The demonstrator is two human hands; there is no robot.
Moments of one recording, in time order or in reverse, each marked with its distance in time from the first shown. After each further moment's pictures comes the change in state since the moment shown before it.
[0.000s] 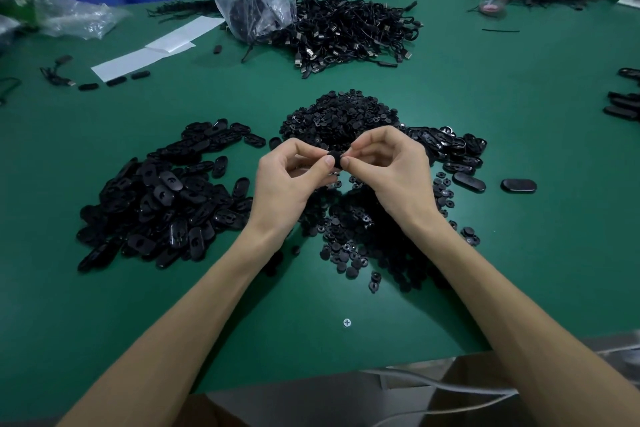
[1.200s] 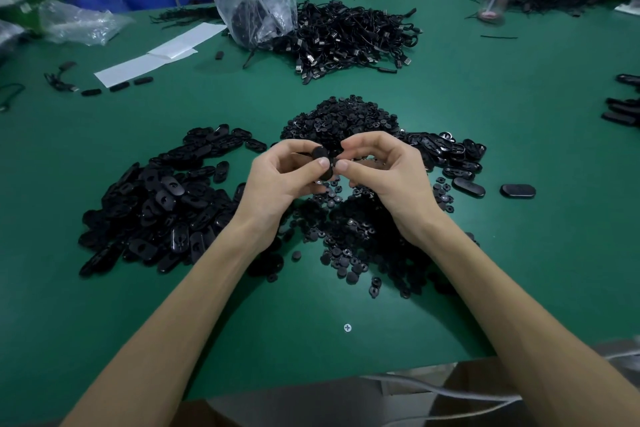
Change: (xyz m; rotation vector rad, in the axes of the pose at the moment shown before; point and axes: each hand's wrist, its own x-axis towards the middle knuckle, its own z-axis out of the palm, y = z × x) left_hand 0.008 0.013 -0.016 -0.080 -0.108 -0.163; right_hand 0.004 0.005 -0.003 0.256 -0.145 0.038
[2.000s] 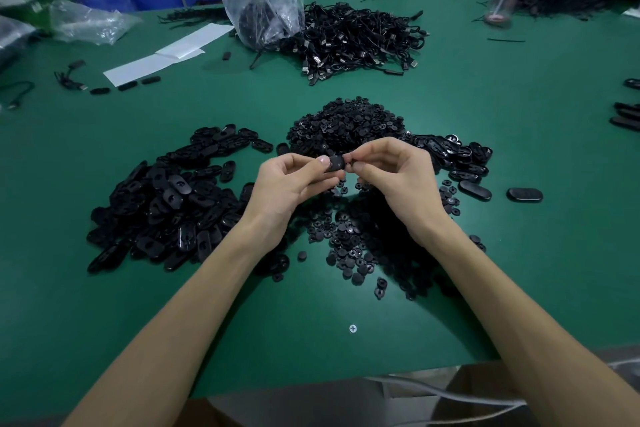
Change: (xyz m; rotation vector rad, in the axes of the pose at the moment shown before) left_hand 0.003 -0.006 0.002 -0.167 0.009 -0.099; right_hand 0.001 0.002 -0.001 -0.160 0.048 -0.031
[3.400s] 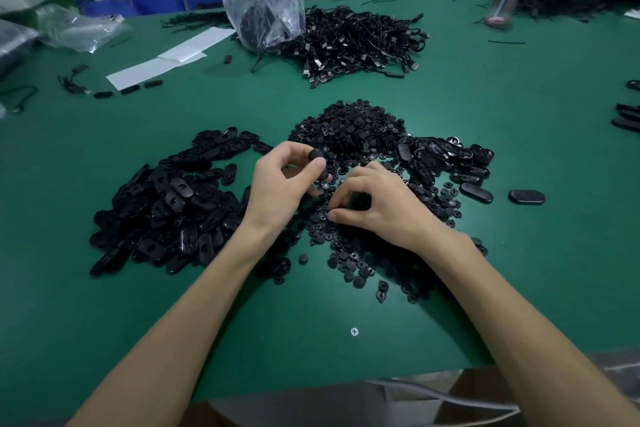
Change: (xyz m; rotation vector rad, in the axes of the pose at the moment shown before) left_hand 0.006 -0.004 -0.006 0.390 0.101 0.311; right_hand -0.002 -0.001 0.002 -0.695 -0.437 -0.188
